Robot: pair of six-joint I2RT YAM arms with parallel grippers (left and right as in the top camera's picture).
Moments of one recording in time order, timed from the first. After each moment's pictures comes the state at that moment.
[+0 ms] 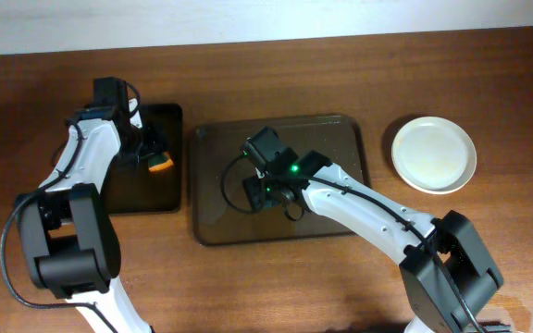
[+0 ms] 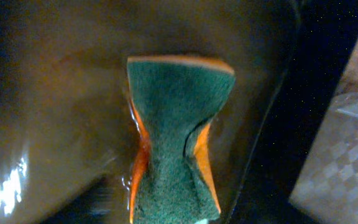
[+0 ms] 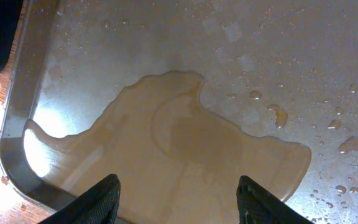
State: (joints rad) left arm 0.08 2.03 1.50 -0.75 0.13 -0.25; right arm 0.69 1.81 1.30 -0.66 -0.03 0.35
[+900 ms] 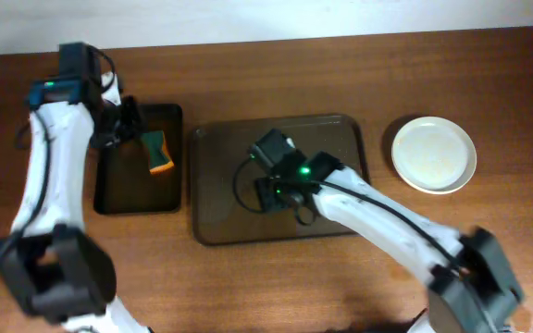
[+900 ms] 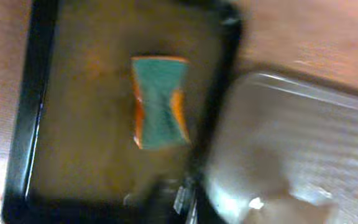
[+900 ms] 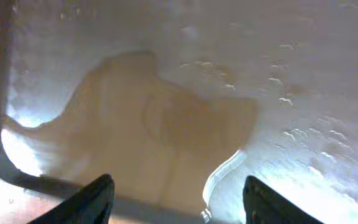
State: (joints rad) left arm 0.10 1.90 1.77 -1.13 0.17 -0.21; right arm 0.69 1.71 1.29 -0.80 0.08 0.46
